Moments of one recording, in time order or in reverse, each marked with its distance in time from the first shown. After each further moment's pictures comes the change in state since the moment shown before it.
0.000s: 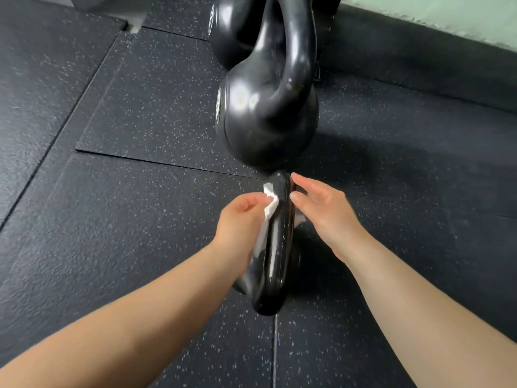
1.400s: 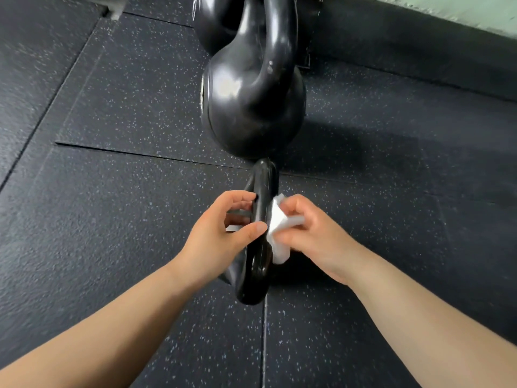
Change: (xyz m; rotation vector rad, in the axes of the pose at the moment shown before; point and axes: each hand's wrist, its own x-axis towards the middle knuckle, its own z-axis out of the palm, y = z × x) left_hand -0.021 -0.013 -0.021 0.341 -0.202 0.423; right_hand -0.027 0.020 -0.006 0.172 -0.317 0.055
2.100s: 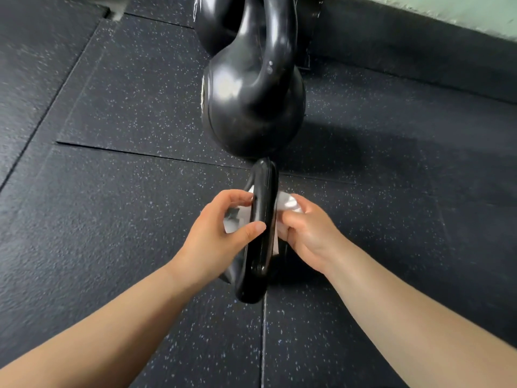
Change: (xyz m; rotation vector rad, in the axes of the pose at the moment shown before) left_hand -0.003 -0.002 -0.001 0.192 0.032 0.065; right_hand 0.020 0.010 0.008 0.494 0.054 0.076
